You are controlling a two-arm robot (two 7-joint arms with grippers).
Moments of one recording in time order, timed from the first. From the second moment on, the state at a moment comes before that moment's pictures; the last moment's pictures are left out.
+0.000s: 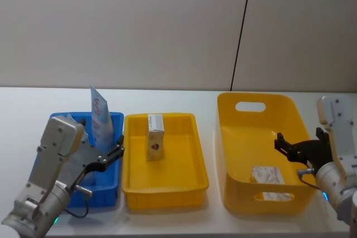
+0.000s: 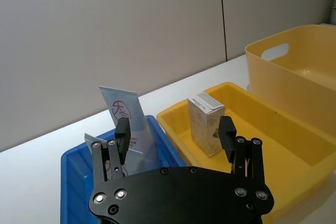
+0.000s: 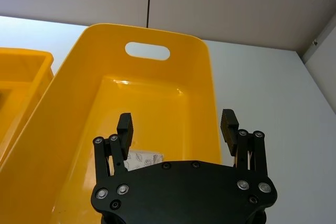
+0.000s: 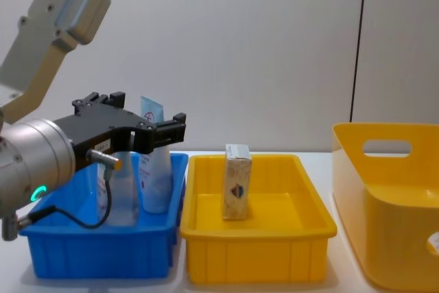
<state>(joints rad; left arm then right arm) -0.24 0.38 0.45 -1.62 -0.19 0.02 -0.01 0.16 0.25 -0.10 -1.70 0.11 0.50 -0.08</state>
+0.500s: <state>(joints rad) -0.28 0.33 0.45 -1.55 -0.16 0.04 0.03 0.16 0.25 -0.10 -1.70 0.11 0.50 -0.08</state>
